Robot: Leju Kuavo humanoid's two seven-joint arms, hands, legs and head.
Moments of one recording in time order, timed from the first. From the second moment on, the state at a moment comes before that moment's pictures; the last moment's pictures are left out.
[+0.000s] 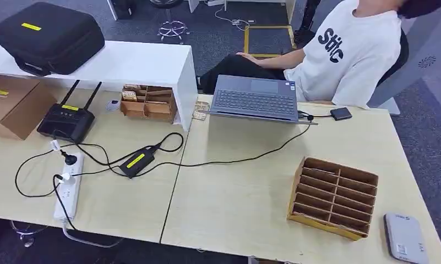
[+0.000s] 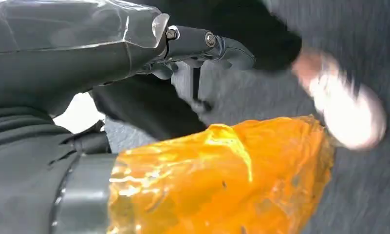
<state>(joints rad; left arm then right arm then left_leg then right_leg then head) -0.11 0.04 0.70 -0.21 -1.18 0.18 0.24 -0.18 -0.02 -0.27 -0.24 0.80 0.12 0.26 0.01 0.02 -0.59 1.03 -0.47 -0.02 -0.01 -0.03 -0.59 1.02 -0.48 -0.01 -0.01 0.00</state>
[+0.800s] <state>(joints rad) -0.11 0.05 0.70 -0.21 -1.19 -0.17 0.23 -0.18 -0.02 -0.27 -0.24 0.83 0.16 0.26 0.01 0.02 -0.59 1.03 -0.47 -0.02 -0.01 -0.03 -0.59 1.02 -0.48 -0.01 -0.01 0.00</state>
